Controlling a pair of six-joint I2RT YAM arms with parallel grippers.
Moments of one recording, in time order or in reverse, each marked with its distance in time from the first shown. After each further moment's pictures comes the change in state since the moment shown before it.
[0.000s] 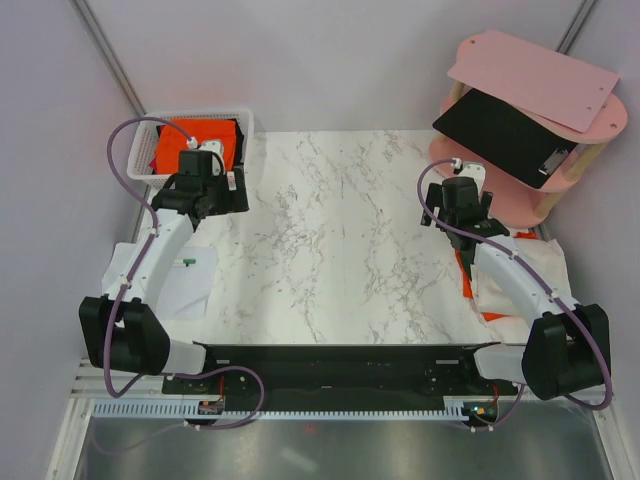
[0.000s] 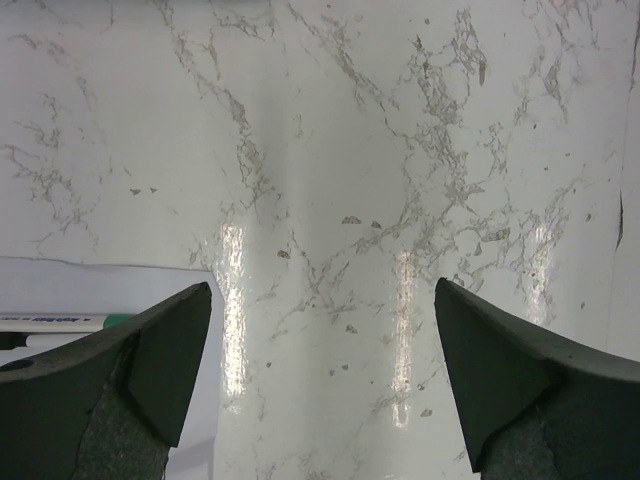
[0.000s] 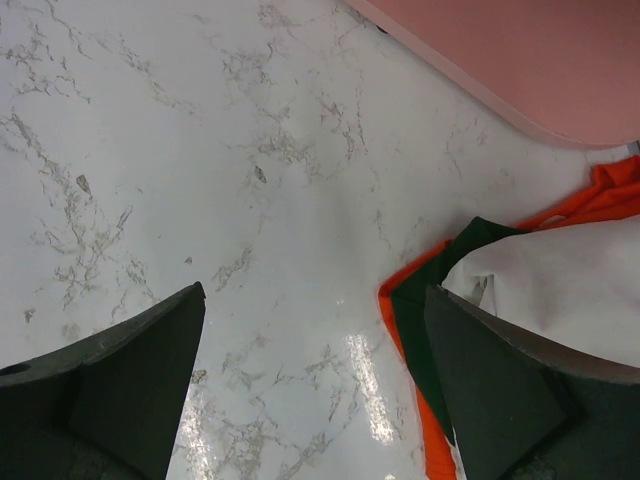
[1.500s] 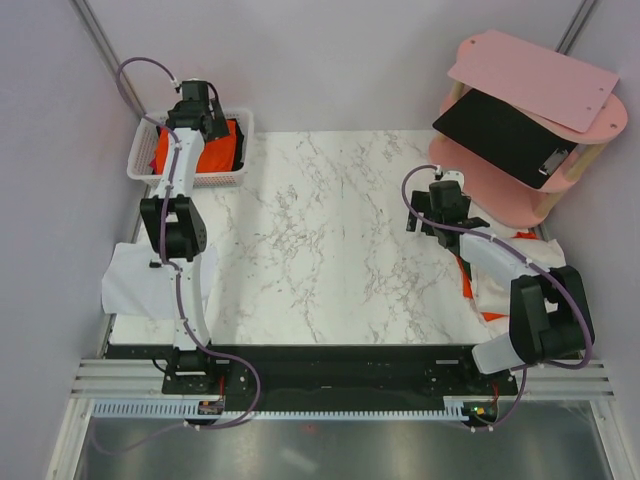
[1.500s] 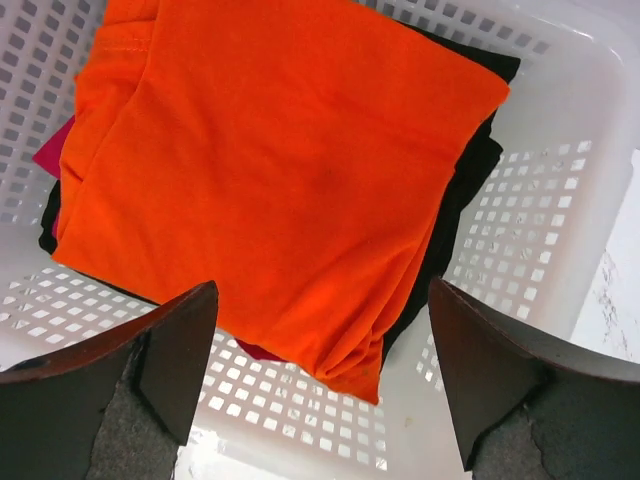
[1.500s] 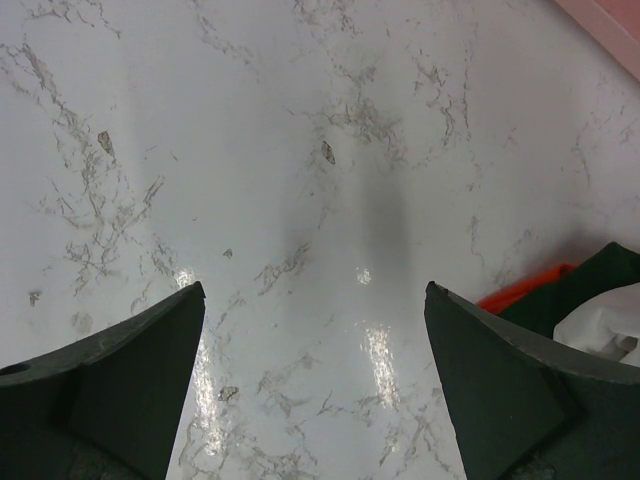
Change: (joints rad) left arm 0.144 0.997 1.191 -0.144 -0.252 -0.065; right arm 0.008 0.179 -0.036 0.157 -0.131 -0.007
